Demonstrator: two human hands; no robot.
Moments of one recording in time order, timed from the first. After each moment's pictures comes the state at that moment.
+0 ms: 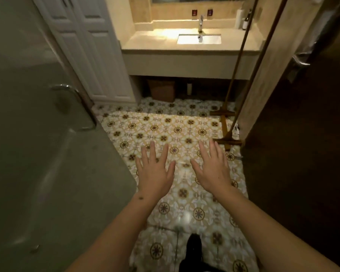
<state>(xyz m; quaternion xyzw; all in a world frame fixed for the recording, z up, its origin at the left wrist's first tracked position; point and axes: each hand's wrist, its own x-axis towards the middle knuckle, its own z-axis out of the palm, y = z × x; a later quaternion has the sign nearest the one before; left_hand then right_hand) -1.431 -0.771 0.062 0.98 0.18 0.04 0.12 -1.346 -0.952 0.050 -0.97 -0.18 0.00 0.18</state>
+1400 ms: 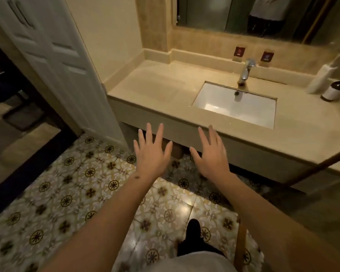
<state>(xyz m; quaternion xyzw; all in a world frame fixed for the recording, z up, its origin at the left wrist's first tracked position) -0.451 -0.480 0.084 0.93 0.32 0.10 0.17 -0.330 -0.642 0.070 -0.92 -0.32 0.01 0.21</state>
